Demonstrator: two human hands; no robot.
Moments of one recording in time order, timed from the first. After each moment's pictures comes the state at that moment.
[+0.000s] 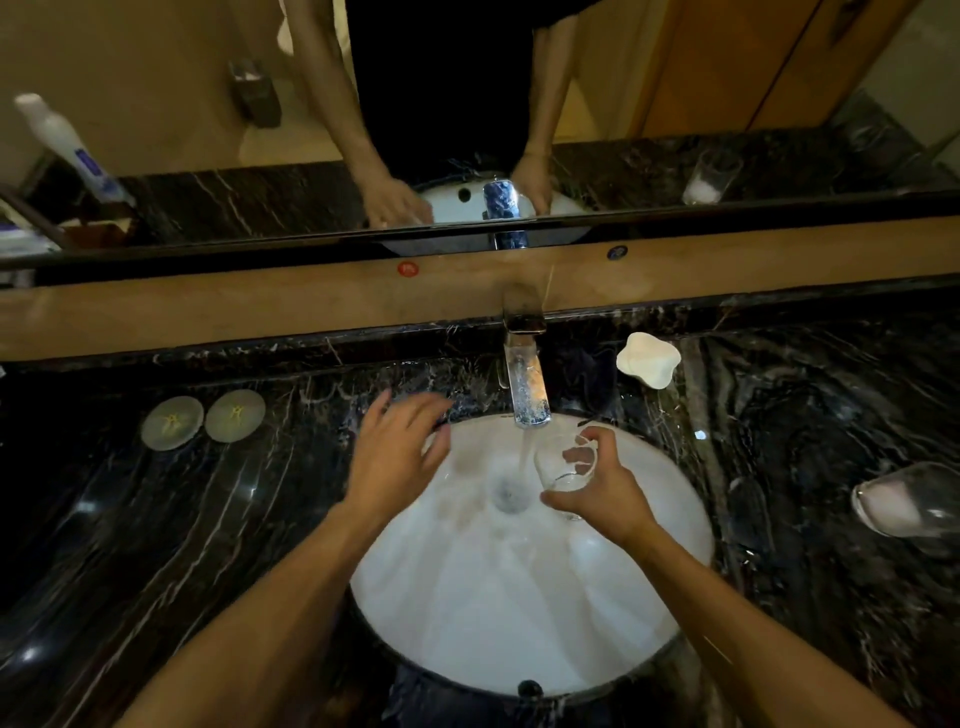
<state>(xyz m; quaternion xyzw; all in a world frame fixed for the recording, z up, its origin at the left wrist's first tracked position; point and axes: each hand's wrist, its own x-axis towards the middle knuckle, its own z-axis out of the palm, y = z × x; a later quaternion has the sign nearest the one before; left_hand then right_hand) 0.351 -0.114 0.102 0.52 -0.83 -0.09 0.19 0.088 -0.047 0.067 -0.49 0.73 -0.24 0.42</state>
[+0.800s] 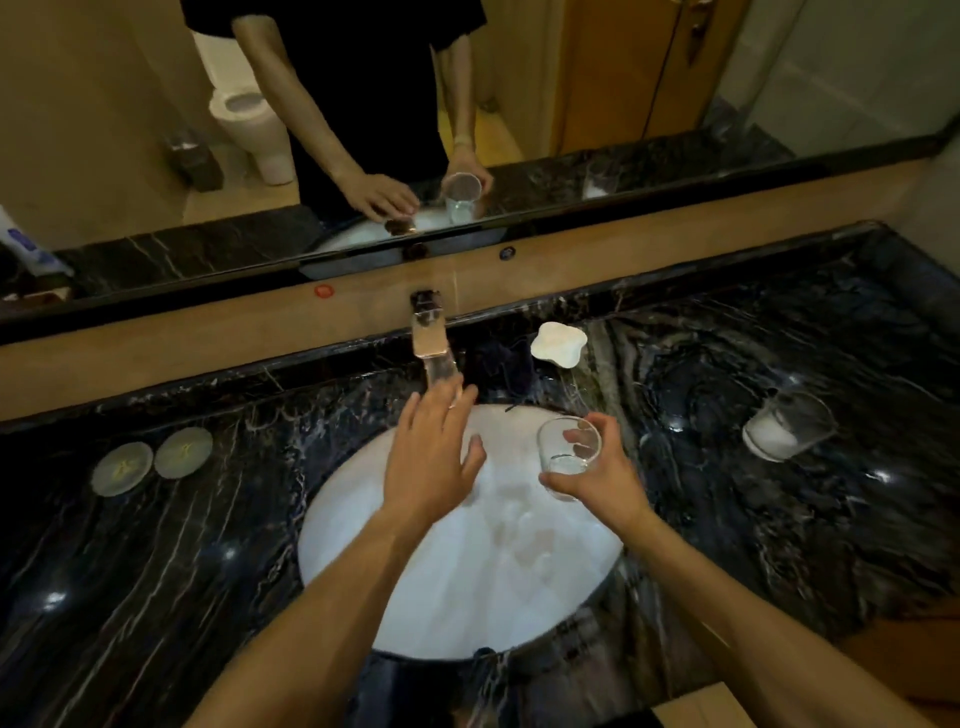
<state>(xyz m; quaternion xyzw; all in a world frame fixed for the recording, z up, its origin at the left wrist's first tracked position) 0.242 -0.060 0.126 0.47 -0.87 -0.05 0.17 0.026 0.022 0.092 -0.41 0.75 -0.36 0.38</state>
